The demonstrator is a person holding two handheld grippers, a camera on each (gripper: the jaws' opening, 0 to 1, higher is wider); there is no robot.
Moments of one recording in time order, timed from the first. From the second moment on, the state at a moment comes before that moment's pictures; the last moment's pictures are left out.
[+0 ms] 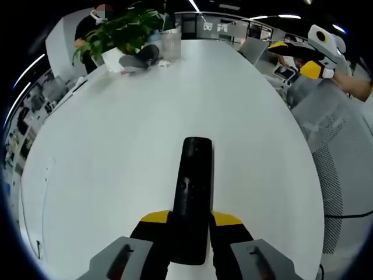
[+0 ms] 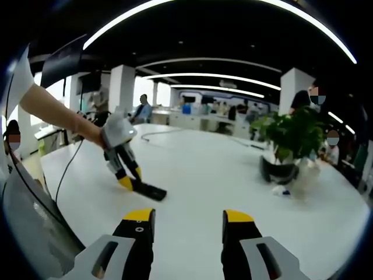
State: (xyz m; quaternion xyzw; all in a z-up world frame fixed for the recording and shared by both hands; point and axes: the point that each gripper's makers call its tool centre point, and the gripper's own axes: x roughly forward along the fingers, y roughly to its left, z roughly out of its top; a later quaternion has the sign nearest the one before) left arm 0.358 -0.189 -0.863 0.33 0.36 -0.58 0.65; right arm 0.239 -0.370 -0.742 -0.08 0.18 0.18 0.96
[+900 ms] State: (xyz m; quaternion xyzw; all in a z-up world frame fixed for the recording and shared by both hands) left arm 0.338 -0.189 -0.864 0.33 0.38 -0.59 0.63; right arm 0.238 -0.369 -0.742 -0.08 0.18 0.18 0.96
